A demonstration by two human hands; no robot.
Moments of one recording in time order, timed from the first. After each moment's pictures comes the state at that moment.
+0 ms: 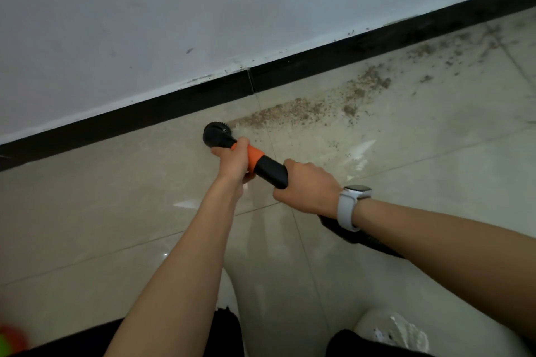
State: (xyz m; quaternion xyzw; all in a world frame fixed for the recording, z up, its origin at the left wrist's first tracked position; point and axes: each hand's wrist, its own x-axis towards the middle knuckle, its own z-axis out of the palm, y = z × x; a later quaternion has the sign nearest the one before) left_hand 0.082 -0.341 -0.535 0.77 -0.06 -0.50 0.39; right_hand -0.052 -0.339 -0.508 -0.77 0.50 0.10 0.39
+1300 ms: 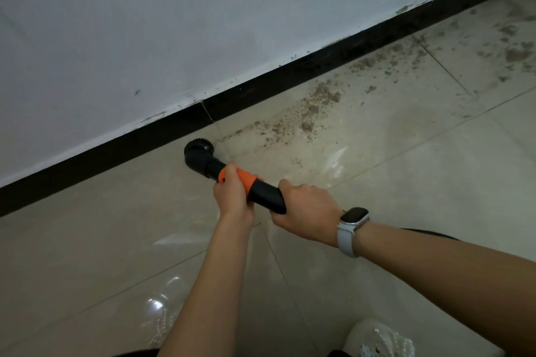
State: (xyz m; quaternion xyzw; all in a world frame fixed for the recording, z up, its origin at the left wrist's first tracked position) left_hand 0.010 -0.350 -0.524 0.66 0.07 -0.52 0.54; right_hand -0.108 -0.337 -0.507 -0.79 0.52 0.08 0.31
